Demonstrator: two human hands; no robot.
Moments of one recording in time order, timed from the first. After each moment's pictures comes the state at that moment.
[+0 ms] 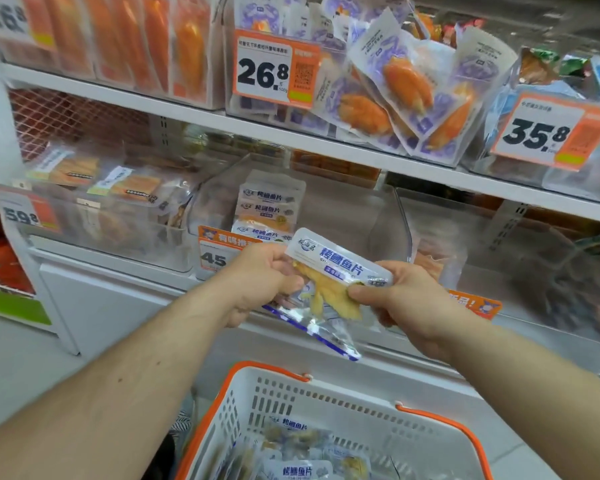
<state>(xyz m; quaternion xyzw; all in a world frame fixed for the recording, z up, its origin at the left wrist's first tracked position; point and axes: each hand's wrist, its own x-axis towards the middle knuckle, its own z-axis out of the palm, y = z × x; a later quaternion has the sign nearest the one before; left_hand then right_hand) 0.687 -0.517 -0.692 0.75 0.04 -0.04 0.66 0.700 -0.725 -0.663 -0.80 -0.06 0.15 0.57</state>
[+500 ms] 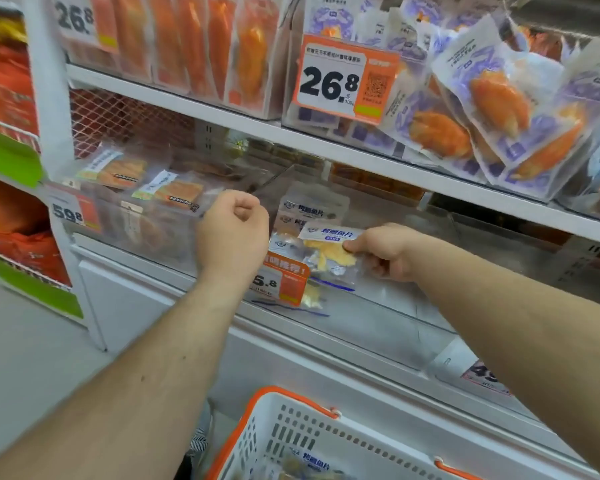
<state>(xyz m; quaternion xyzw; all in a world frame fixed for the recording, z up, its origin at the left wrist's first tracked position) 0.723 -0.451 -0.680 0.70 0.23 0.38 0.56 0.853 -0.628 -0.659 -0.87 -0.02 0.21 0.44</state>
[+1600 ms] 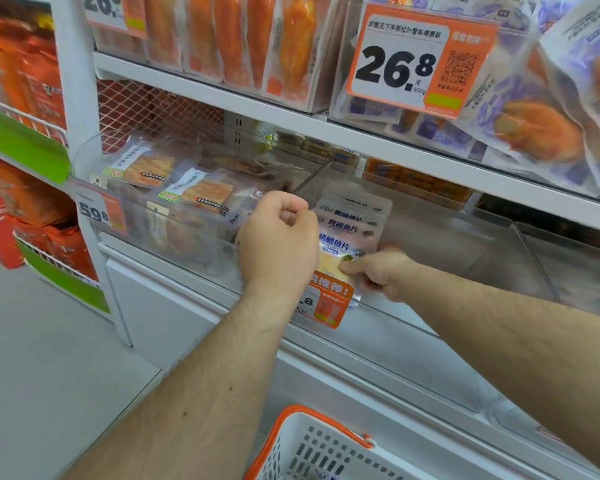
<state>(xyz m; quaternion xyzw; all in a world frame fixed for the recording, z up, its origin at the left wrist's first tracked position) 0.739 -0.455 -0.677 0.69 0.22 0.38 0.58 0.899 -0.569 -0.729 -0.85 0.01 0.19 0.48</state>
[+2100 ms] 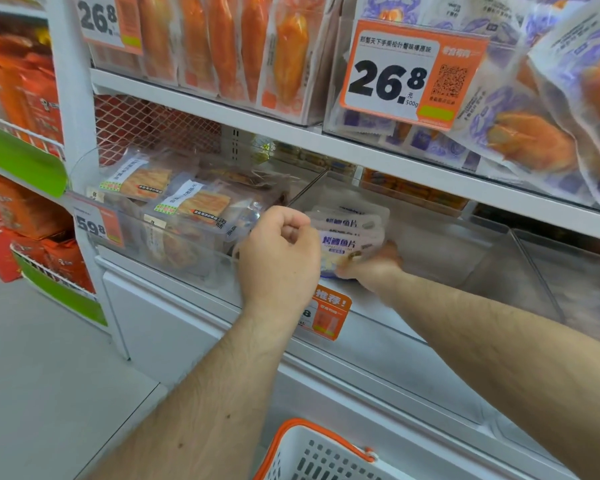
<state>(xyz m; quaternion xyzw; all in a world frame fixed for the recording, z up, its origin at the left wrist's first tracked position) 0.737 -0.459 -0.679 0.69 0.21 0.38 0.57 0.926 -0.560 -0.750 -0.91 -0.01 0.05 0.42</state>
